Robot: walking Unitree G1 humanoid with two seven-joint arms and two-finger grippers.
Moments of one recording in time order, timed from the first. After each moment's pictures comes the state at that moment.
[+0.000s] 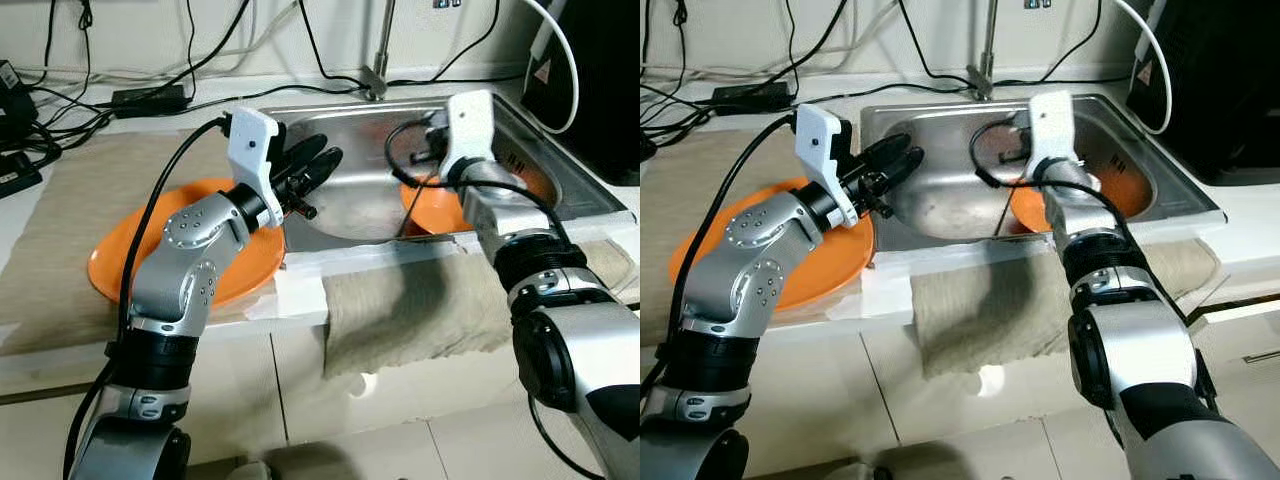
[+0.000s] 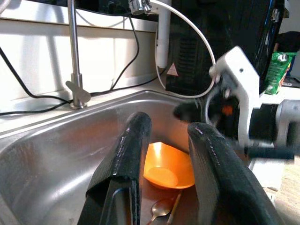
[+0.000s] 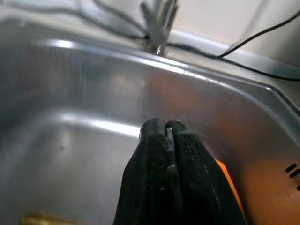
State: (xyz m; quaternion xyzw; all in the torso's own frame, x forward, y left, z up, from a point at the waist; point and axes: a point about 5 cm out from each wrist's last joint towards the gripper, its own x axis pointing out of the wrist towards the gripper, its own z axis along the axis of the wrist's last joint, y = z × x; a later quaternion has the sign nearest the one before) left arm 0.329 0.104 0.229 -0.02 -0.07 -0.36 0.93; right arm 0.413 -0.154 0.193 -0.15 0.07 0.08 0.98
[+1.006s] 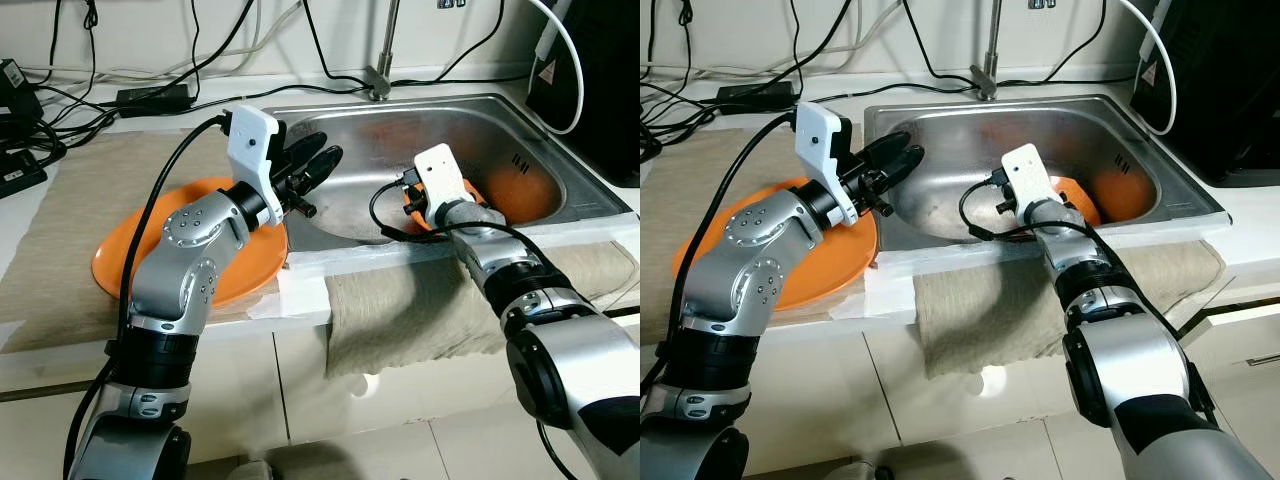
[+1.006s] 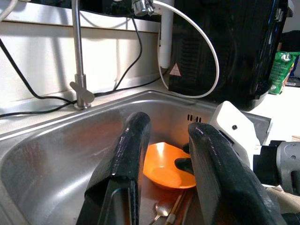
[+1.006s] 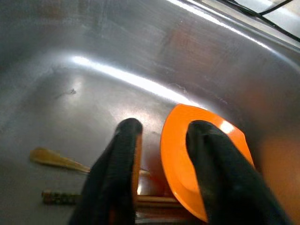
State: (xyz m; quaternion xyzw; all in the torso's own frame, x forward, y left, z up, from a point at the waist) left arm 0.330 0.105 0.230 -0.02 -0.07 -0.36 0.93; right arm 0.401 -0.152 0.147 -0.19 0.13 0.11 0.97
